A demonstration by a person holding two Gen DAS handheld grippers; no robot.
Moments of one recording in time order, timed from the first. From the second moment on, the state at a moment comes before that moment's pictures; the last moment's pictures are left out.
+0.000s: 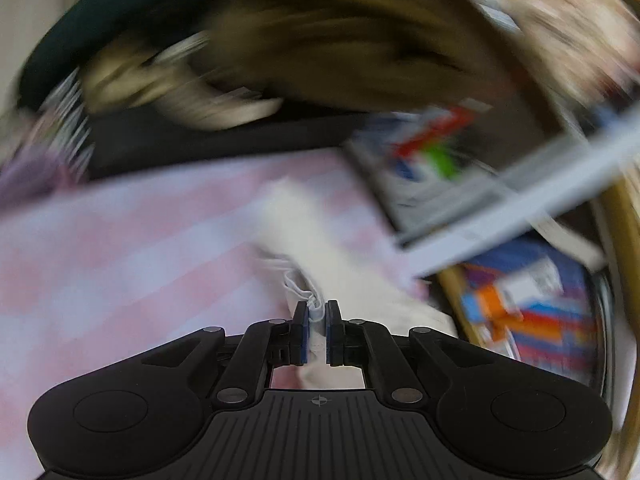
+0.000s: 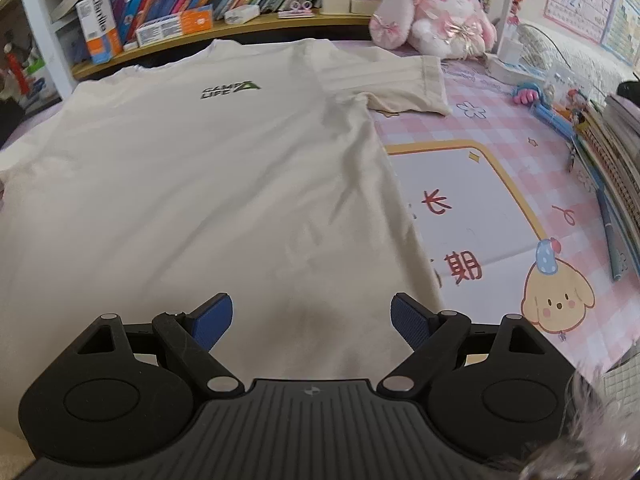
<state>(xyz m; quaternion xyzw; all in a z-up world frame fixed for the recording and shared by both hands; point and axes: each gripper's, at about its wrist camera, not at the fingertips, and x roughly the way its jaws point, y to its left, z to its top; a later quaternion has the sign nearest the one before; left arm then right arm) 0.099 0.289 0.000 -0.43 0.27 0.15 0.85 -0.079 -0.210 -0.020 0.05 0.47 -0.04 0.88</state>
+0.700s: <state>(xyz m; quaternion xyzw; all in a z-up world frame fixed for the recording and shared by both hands) 0.156 0.167 0.022 -0.21 0.41 -0.03 0.89 -0.060 -0.270 -0.045 0.08 0.49 -0.04 0.86</state>
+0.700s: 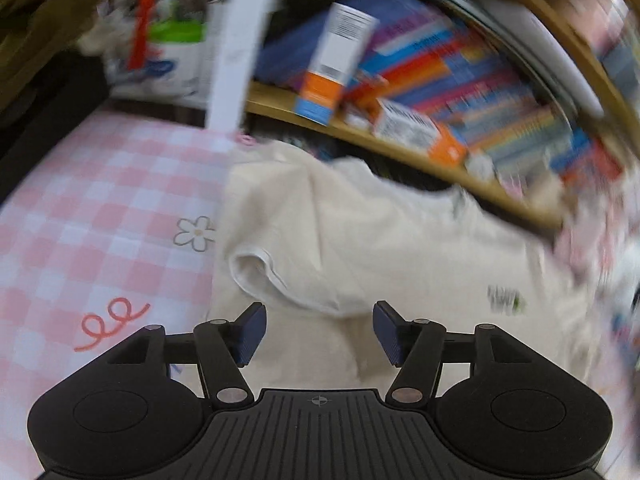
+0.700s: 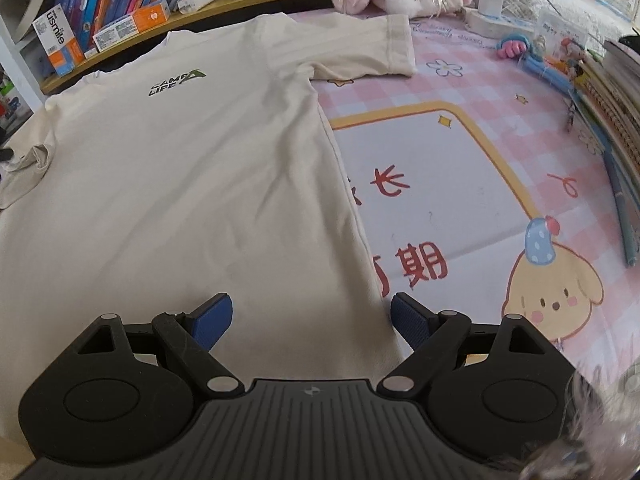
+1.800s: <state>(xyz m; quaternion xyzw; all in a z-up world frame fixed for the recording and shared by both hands) 0.204 0.203 -0.032 -0.15 0.42 0.07 0.89 -0.061 -0.258 -0.048 0.04 0.50 -0.05 0.86</state>
